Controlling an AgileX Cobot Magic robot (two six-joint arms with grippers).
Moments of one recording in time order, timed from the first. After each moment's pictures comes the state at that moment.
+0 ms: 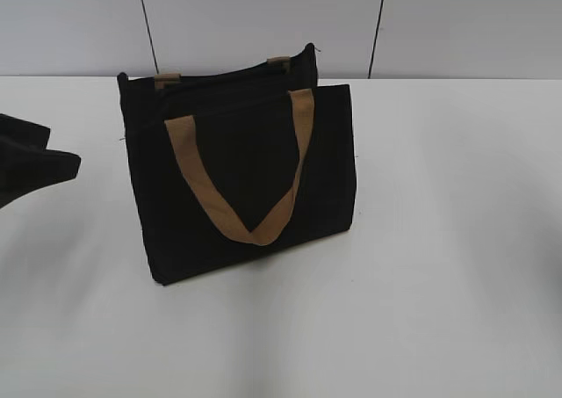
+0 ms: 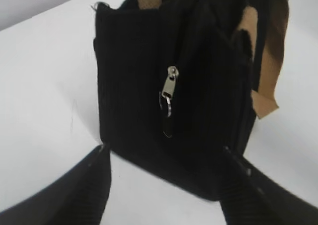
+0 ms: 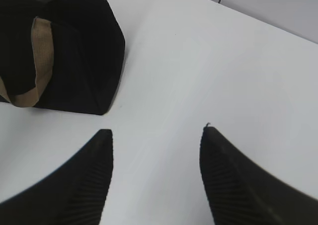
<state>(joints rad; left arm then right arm) 0.08 1.28 -0.58 -1.40 0.67 1.91 -0.05 1.09 -1.11 0.47 0.92 -0.69</state>
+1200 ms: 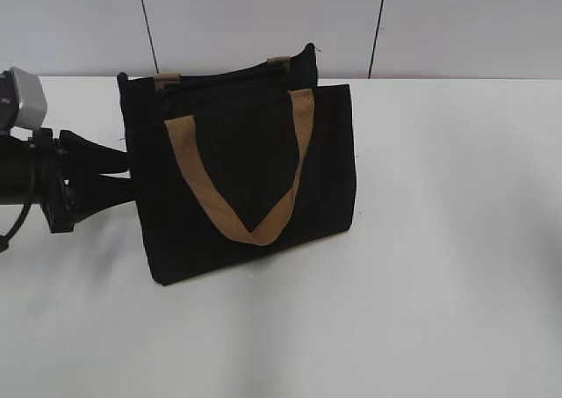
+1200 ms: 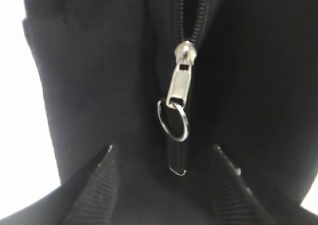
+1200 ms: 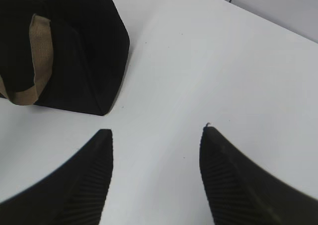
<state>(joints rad) 0.08 1.84 -0.71 -1.73 0.94 2.63 -0.05 1.17 -1.15 0.50 0.92 -0.75</state>
